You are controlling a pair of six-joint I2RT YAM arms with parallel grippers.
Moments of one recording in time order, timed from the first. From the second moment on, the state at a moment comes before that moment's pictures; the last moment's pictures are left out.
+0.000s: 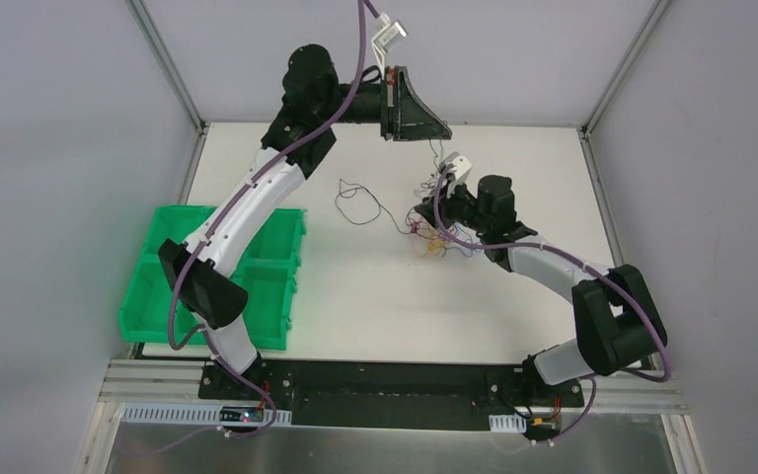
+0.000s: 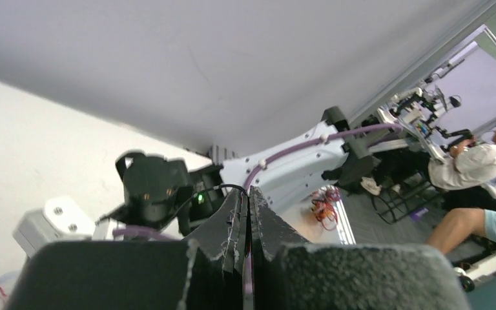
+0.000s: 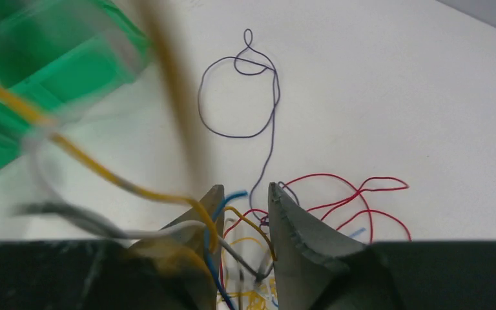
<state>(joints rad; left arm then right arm) -0.59 1.73 1.89 0.09 1.02 -0.83 0.44 1.45 0.79 0.38 -0.46 0.01</state>
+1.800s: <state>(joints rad) 0.54 1.27 1.68 -1.23 0.50 0.33 0.17 1.46 0.98 -0.48 -0.55 -0.41</state>
